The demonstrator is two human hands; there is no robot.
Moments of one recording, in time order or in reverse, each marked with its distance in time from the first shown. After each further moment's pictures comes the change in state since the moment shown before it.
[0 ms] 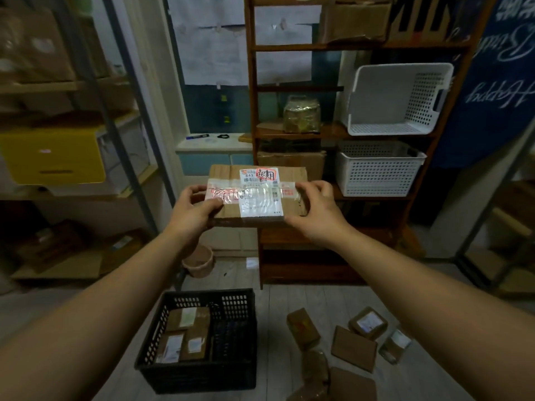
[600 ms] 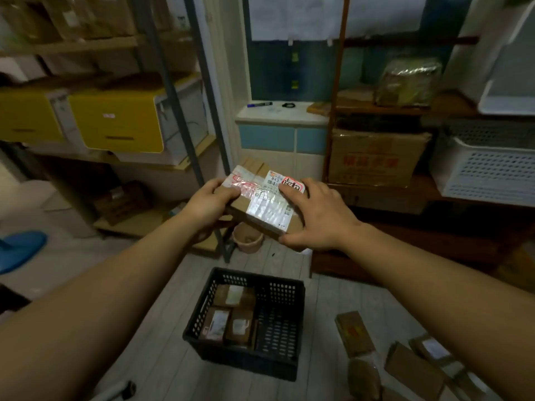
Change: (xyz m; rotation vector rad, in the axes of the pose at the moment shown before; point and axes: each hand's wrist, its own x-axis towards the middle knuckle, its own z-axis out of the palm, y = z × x) left_hand 0.139 -0.051 -0.088 0.153 0.073 -0.227; right_hand 0.148 -0.014 0.144 -0.575 -0.335 -0.414
